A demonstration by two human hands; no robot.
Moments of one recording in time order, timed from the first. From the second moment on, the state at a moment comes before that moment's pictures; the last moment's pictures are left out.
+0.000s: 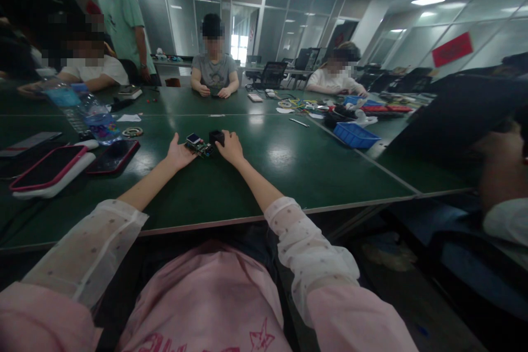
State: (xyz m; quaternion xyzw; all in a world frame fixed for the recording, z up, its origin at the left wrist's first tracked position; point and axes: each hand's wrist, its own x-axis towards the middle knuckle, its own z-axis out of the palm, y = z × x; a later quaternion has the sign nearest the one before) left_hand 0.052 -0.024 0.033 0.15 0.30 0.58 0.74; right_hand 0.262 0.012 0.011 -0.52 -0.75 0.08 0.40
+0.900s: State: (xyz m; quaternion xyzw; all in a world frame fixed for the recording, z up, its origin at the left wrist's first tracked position) left_hand 0.053 -0.028 0.032 0.18 0.33 0.59 0.72; right_hand 0.226 -0.021 0.027 -0.37 -0.80 0.10 0.46
